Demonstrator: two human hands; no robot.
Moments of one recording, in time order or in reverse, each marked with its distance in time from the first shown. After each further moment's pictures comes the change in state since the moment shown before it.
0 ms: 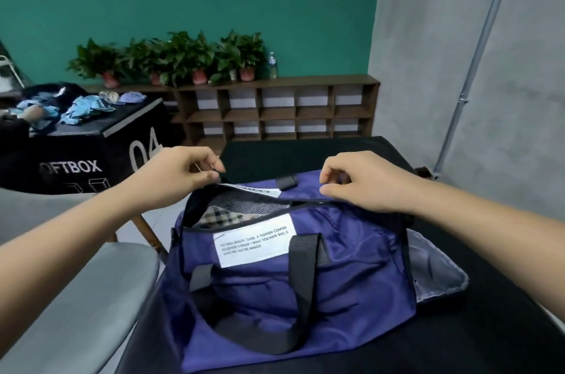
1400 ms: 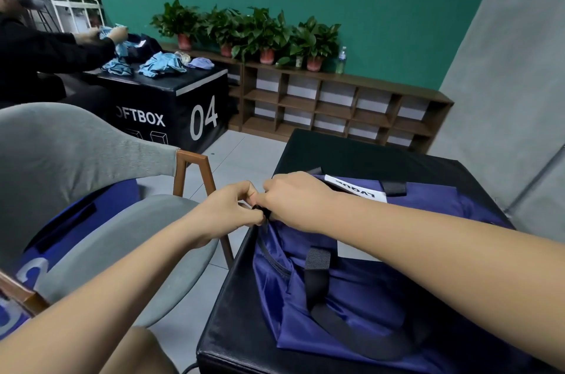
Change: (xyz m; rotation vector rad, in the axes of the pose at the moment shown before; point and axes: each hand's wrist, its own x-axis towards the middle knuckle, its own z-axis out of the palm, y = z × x) left_hand -0.106 -0.136 0.044 -0.647 -0.013 -0.352; right_hand 0.141 -0.224 0.174 -0.680 -0.211 -0.649
